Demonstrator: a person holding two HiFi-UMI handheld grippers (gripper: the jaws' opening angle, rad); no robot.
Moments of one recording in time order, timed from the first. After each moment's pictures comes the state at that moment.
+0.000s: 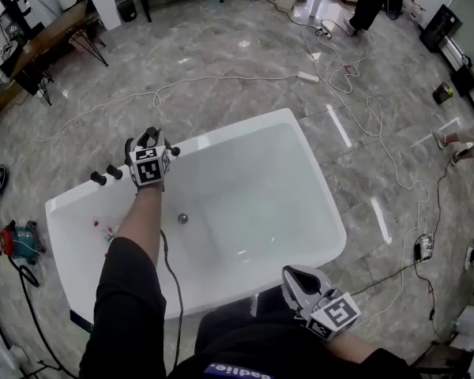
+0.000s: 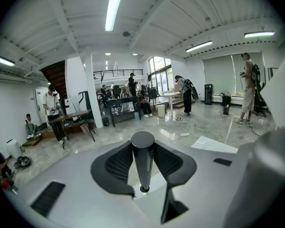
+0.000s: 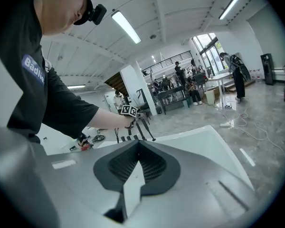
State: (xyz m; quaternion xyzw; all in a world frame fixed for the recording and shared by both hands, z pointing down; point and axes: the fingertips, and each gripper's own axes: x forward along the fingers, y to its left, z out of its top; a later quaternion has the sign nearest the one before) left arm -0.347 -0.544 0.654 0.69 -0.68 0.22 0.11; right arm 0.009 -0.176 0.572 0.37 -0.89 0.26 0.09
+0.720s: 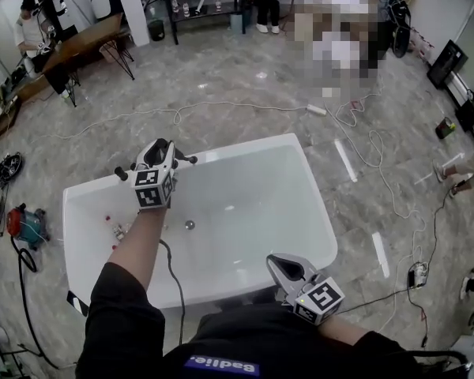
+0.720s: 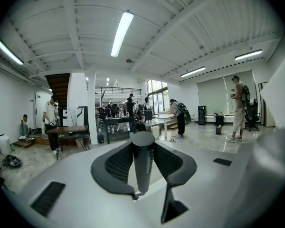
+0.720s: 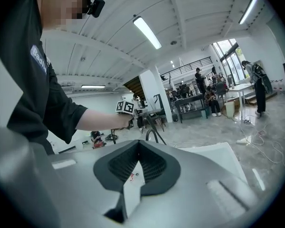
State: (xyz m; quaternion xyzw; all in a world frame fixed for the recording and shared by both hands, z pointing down) left arm -0.323 -0.391 0.469 0.73 -0.67 0.10 0.06; right arm -0.017 -0.123 0.489 0.28 -0.94 0.18 0.08
